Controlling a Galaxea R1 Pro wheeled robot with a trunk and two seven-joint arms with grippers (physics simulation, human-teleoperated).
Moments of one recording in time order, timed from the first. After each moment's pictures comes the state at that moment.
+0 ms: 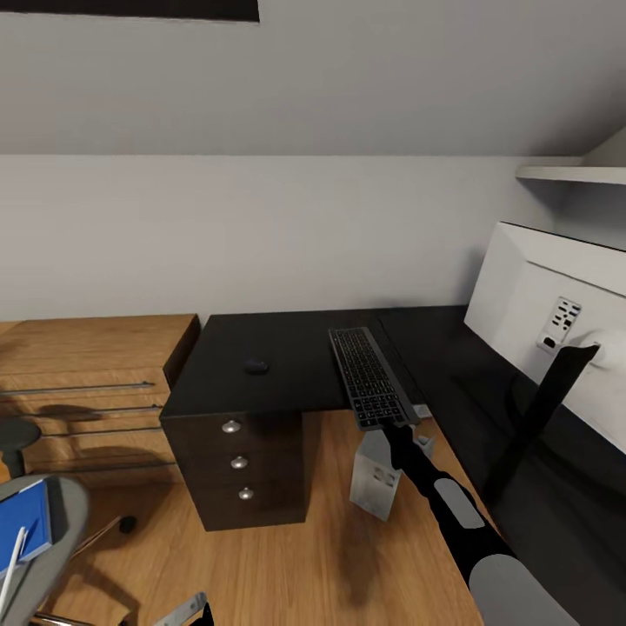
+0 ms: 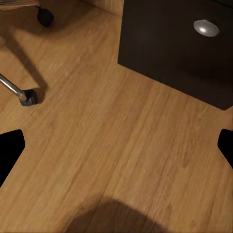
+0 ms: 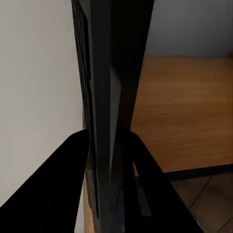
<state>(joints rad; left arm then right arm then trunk) -0.10 0.03 -0.39 -0.71 0.68 -0.32 0.47 -0.61 0.02 -0.13 -0.61 -1.25 0.30 0.33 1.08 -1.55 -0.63</state>
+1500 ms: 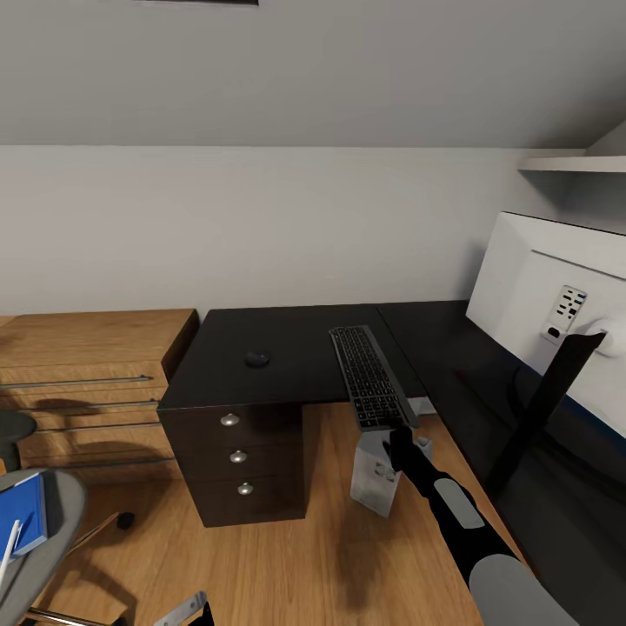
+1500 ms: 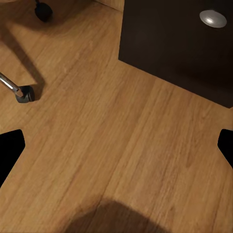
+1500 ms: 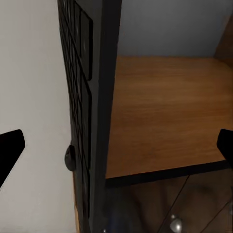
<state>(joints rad) -0.10 0.03 -0.39 -0.71 0.68 -0.32 0.47 -0.61 0.02 -0.12 -0.61 -1.25 0.30 0.30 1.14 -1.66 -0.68</state>
